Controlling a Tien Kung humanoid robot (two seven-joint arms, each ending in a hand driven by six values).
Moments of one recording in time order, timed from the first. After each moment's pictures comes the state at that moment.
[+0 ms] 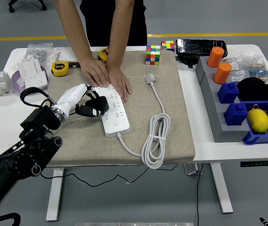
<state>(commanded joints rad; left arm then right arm) -0.50 0.08 -1.12 -0.90 2.01 0.06 0.03 0.11 -0.13 1.50 0.18 -1.53 0.03 -0.10</state>
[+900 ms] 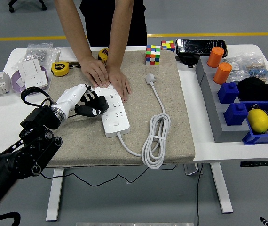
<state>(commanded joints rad) -0.51 0.08 -1.12 -0.89 2.05 0.06 0.04 0.12 -0.13 1.50 0.18 -1.53 0.03 -0.10</state>
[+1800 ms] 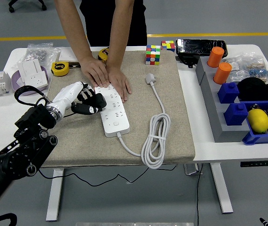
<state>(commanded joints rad) -0.48 0.11 -1.16 -0.97 2.02 0.05 0.02 0.11 -0.13 1.50 0.18 -1.53 0.03 -0.10</state>
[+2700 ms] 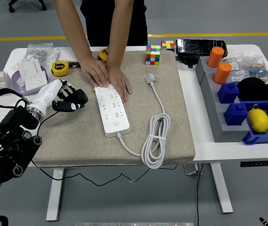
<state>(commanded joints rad) -0.43 0.14 -1.26 -0.94 2.03 0.07 0.00 0.12 -0.13 1.50 0.18 -1.52 0.03 -0.10</state>
